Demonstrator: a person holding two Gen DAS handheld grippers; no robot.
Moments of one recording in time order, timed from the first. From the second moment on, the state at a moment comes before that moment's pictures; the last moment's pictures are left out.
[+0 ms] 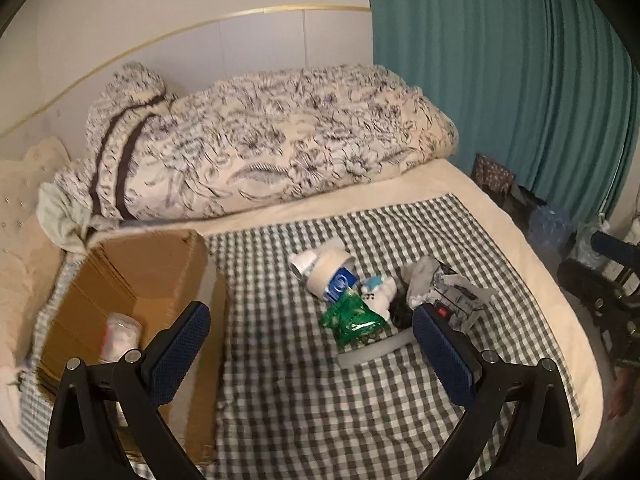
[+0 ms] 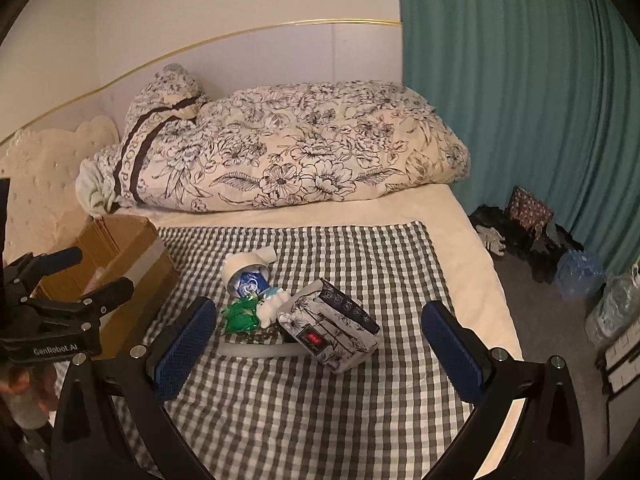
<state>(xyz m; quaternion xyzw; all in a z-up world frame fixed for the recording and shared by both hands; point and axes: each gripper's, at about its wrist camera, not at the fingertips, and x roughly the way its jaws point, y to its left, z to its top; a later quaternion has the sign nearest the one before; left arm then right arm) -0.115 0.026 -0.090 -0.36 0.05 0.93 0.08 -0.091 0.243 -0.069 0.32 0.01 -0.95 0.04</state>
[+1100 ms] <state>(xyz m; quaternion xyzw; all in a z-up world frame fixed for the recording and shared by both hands) -0.209 0.065 -0.236 -0.44 0.07 0.89 0.10 -0.179 0.263 -0.191 0.41 -0.01 -0.91 0.03</state>
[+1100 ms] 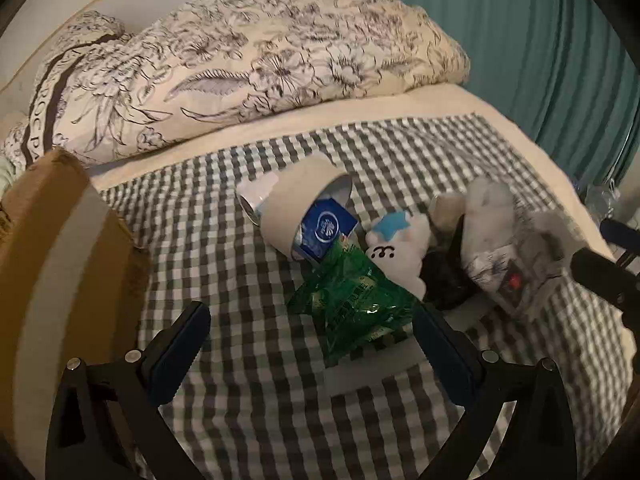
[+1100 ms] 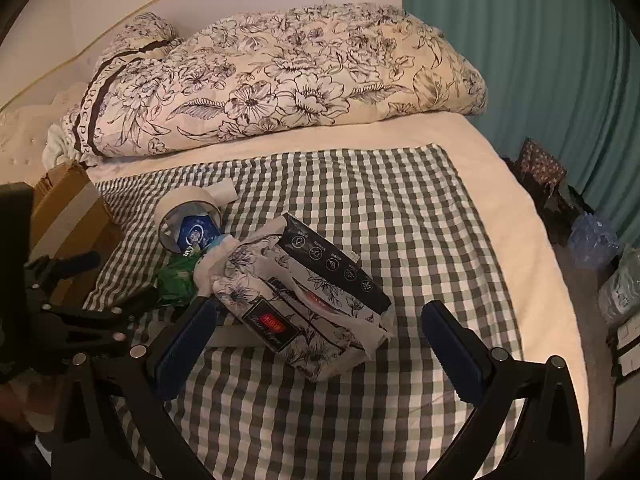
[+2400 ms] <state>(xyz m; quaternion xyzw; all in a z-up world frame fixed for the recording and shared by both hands) -0.241 0.060 -0.274 -0.46 0.02 0.88 0.12 -0.221 0.254 -0.249 0.46 -0.03 -0.89 0.04</state>
